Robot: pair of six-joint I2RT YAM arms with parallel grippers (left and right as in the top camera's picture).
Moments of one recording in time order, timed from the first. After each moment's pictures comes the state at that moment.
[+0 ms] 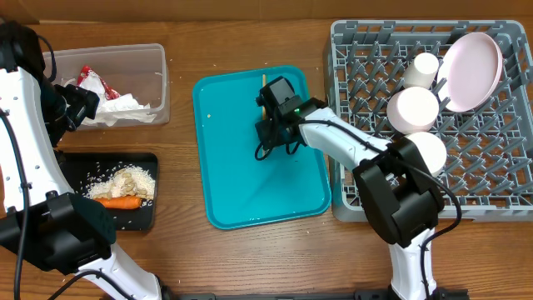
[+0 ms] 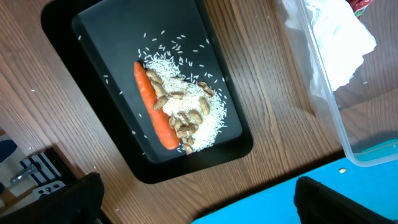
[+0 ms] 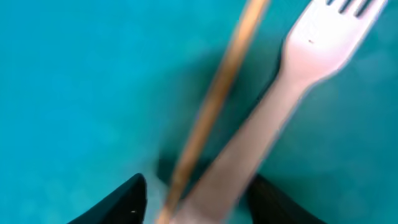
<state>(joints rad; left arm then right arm) 0.39 1.94 2.08 -1.68 -0.08 -0.79 0.57 2.14 1.50 -0.54 -0.10 0.22</state>
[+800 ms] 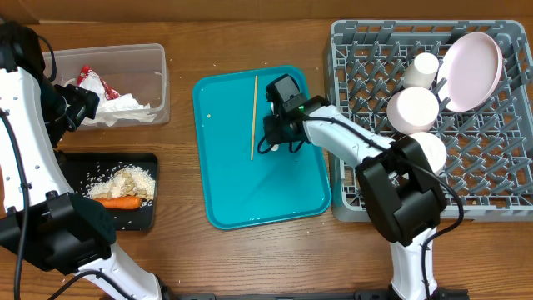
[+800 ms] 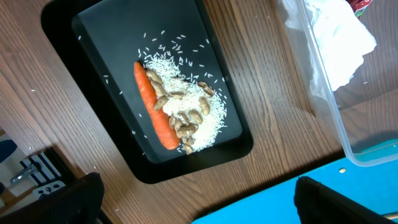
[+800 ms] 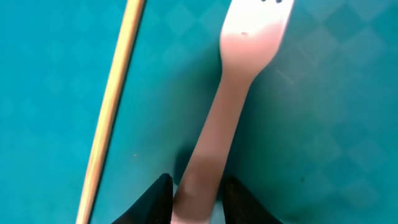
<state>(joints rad) 0.39 1.94 2.08 -1.68 -0.08 -0.79 0.56 2.14 1.50 -0.55 -0.04 0.35</state>
